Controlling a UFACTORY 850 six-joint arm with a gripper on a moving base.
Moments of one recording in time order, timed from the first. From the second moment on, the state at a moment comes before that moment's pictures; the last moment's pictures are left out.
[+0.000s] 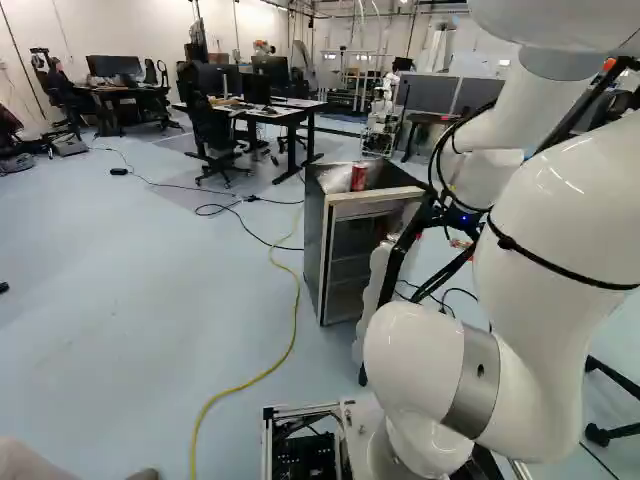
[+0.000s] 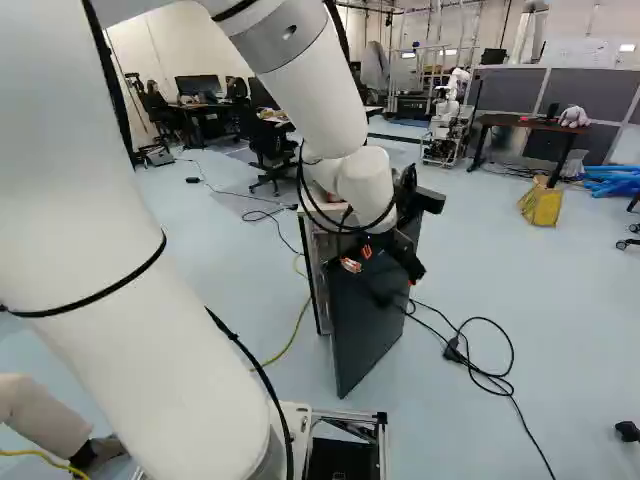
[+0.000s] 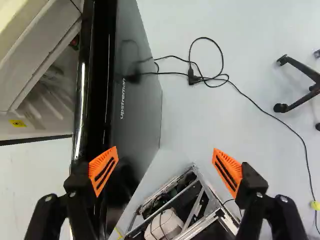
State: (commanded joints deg) arm -34.9 0.2 -35.6 5.2 -13.1 0.0
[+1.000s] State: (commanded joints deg) arm -25.8 2.3 -33.6 5.2 -13.1 0.0
